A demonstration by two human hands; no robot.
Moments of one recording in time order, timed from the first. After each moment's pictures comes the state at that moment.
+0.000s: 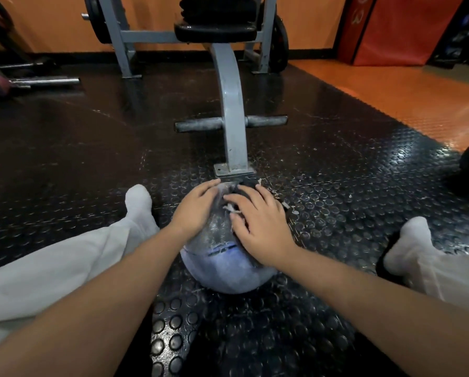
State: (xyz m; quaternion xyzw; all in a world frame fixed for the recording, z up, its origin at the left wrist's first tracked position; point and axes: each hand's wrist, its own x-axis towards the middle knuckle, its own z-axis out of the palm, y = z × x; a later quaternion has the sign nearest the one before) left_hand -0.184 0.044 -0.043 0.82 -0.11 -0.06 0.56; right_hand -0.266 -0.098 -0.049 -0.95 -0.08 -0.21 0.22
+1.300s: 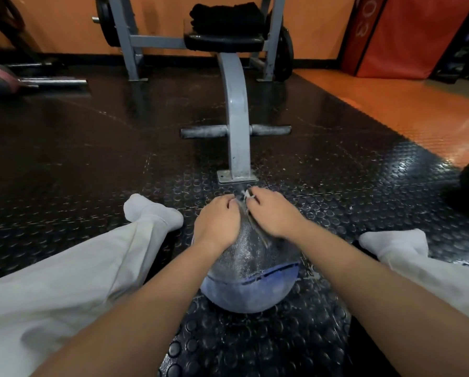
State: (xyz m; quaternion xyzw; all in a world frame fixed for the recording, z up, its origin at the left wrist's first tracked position) left_hand -0.199 0.011 -0.042 0.92 -0.08 -0.02 0.37; right_hand -0.220 -0.122 -0.013 -0.97 -0.02 0.00 0.23
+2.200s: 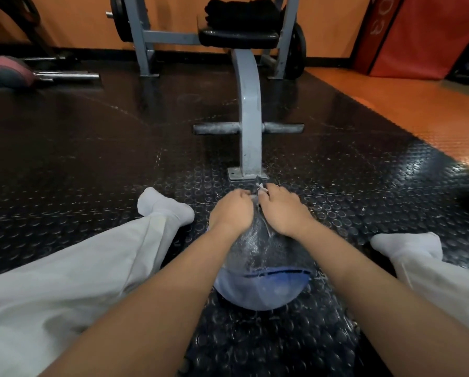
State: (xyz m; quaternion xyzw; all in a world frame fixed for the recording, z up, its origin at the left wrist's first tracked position) left_hand -0.187 0.008 -0.027 0.92 -0.06 -0.08 0.39; right_hand -0.217 -0.107 -0.010 -0.97 0.08 0.01 0.22
